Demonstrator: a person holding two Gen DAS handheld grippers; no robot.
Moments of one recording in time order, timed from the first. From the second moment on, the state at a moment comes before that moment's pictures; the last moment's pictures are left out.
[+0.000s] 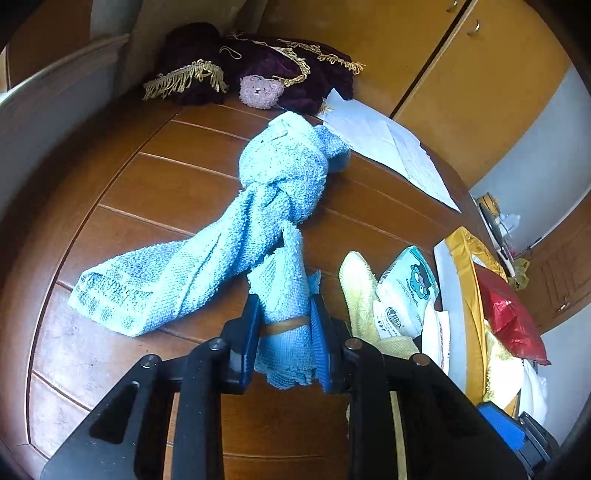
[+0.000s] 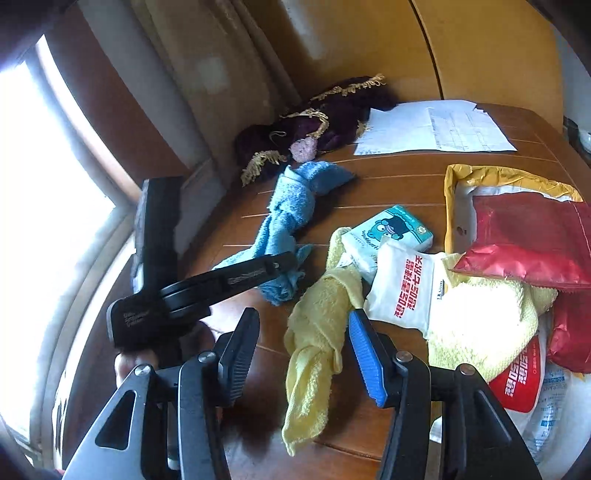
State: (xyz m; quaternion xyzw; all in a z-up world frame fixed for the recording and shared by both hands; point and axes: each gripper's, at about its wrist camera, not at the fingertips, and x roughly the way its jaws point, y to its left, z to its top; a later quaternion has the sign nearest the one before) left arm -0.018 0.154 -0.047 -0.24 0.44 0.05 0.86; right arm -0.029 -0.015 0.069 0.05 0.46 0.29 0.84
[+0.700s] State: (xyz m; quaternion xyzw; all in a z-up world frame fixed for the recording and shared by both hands) left arm -0.057 0.186 -0.016 -0.34 0.31 -0.01 0.89; right arm -0.049 0.000 0.054 0.00 0.43 0.33 0.84
